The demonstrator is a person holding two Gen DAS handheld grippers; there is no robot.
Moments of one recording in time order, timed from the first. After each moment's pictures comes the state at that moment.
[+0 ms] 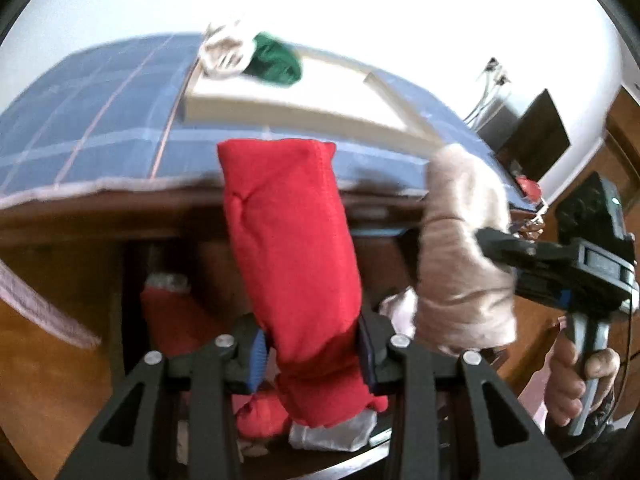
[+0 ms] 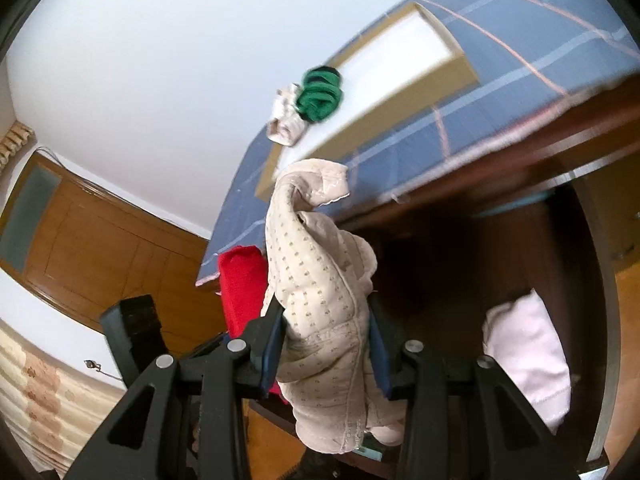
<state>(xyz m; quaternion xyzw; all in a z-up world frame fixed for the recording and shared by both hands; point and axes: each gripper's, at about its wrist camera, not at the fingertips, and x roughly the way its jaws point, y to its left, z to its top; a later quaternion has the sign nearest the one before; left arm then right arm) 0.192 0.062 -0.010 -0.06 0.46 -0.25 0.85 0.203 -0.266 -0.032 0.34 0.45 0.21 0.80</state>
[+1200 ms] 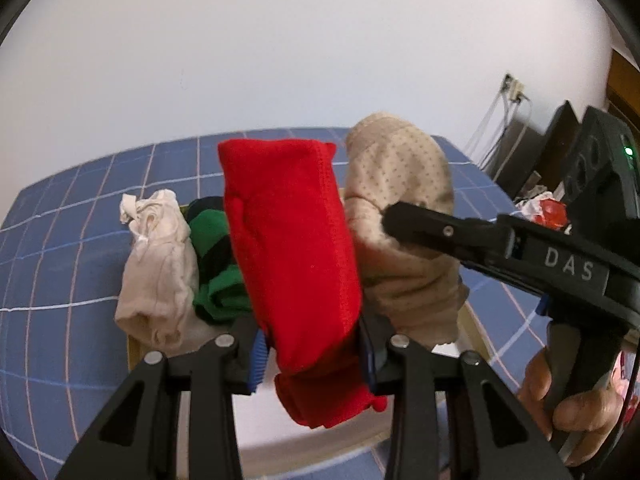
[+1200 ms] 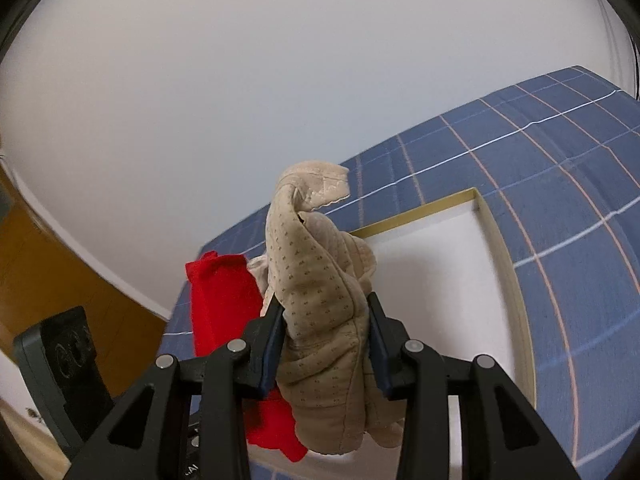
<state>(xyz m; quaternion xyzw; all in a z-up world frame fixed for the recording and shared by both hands) 0.445 -0.041 0.079 0.02 0.42 -0.24 0.88 0.438 -0.278 0.043 0.26 0.38 0.10 0.88</state>
